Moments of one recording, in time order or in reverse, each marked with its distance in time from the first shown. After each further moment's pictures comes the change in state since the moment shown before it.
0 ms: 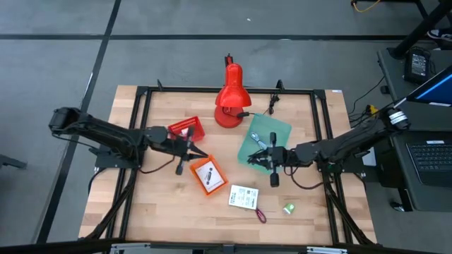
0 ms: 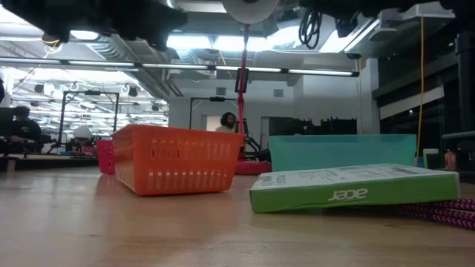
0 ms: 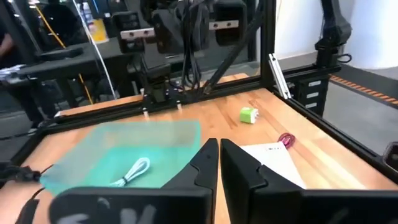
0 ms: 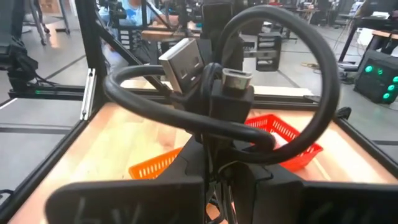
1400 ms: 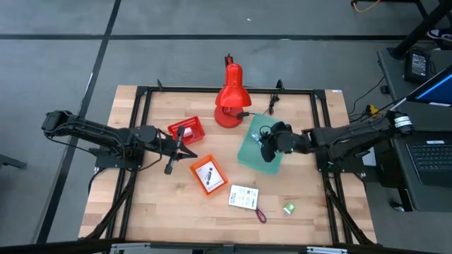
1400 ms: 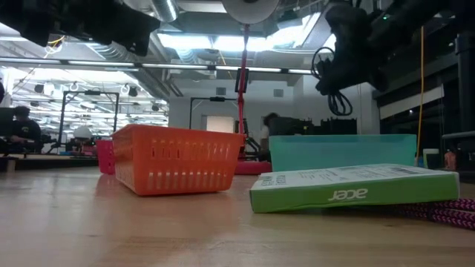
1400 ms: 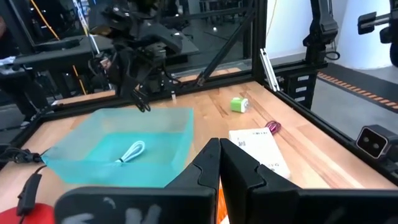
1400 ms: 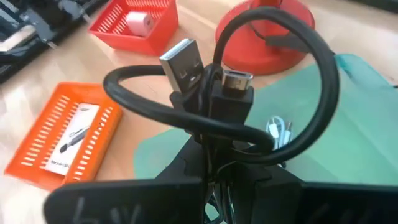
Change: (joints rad) left arm 0.000 -0.214 -0.098 -0.133 0.019 -0.028; right arm -0.231 -0.032 0.121 -0.781 0.080 0.789
